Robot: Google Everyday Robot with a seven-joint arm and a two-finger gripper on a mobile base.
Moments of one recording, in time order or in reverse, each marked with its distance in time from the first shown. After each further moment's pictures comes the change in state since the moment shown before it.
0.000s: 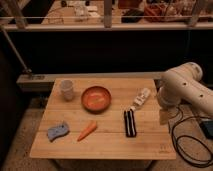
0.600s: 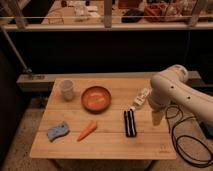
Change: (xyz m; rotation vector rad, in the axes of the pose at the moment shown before) arm -0.035 -0.001 0.018 0.007 0.003 -0.141
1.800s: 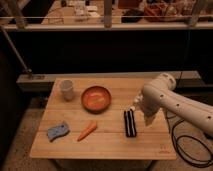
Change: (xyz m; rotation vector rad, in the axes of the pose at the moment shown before) arm -0.040 -0.004 0.038 0.039 -0.024 -0.257
